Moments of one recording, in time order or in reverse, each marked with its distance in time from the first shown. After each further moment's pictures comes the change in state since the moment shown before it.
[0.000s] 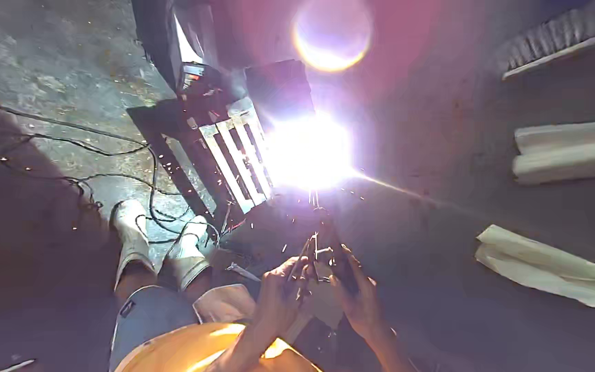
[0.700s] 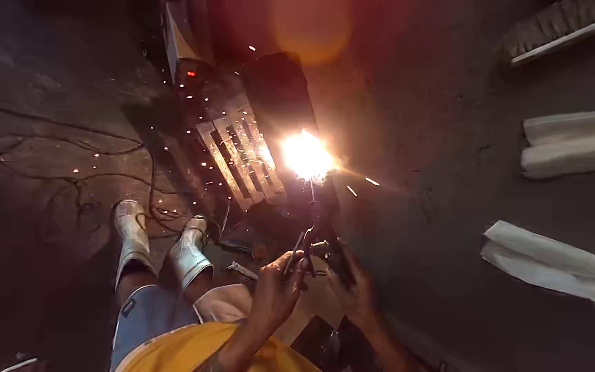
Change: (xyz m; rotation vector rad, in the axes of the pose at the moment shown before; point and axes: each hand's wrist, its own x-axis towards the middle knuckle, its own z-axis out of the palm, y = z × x) left_hand 0.013 -0.011 0.008 -0.018 0.009 -0.026; right_hand 0.011 0.020 0.005 0.053 -0.020 -0.048
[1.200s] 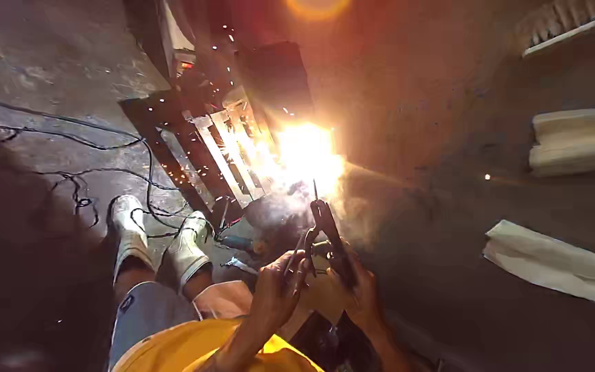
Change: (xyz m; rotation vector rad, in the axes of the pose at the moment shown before) left_hand 0.001 0.000 0.007 0.004 0.026 0.066; right_hand 0.002 0.006 -0.005 0.017 0.019 -0.023
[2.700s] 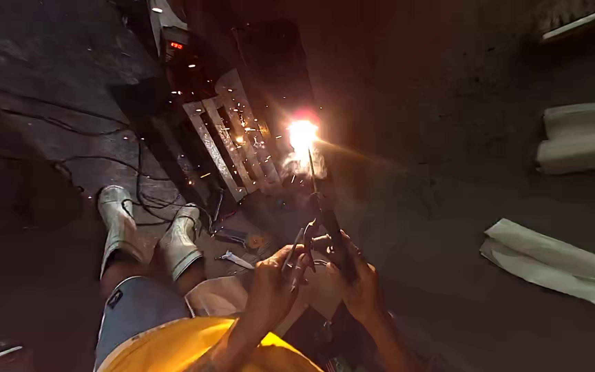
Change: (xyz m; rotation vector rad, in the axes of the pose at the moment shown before) left_hand 0.004 -0.010 0.009 -0.015 0.013 0.002; right_hand 0.005 0.013 -0.009 0.004 -0.049 0.015
